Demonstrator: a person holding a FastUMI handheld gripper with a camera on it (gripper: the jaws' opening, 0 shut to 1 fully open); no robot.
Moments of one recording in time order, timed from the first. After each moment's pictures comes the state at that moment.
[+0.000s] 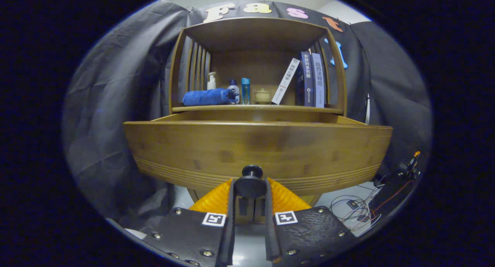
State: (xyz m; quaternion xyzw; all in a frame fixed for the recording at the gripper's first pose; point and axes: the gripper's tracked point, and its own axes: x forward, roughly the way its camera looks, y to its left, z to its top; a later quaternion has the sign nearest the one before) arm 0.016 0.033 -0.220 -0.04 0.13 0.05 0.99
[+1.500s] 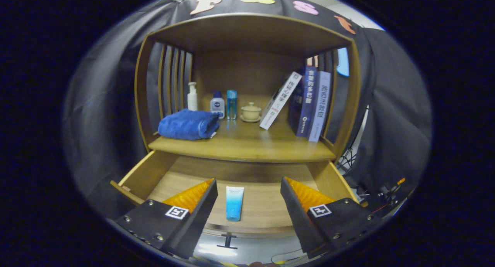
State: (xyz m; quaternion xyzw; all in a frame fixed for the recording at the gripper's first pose) arm 0.134 0.030 -0.097 -0.08 0.24 0.03 0.97
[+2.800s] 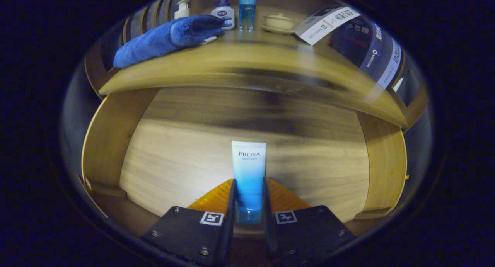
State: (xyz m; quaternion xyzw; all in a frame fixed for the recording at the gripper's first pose) arm 0.153 0.059 -0.228 -0.09 0.49 0.05 0.86
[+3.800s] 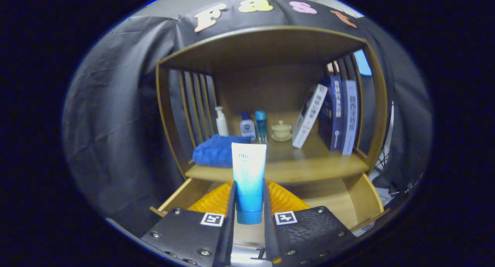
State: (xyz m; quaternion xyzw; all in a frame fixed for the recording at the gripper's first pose) arm 0.135 0.086 0.008 0.02 0.14 0.13 0.98
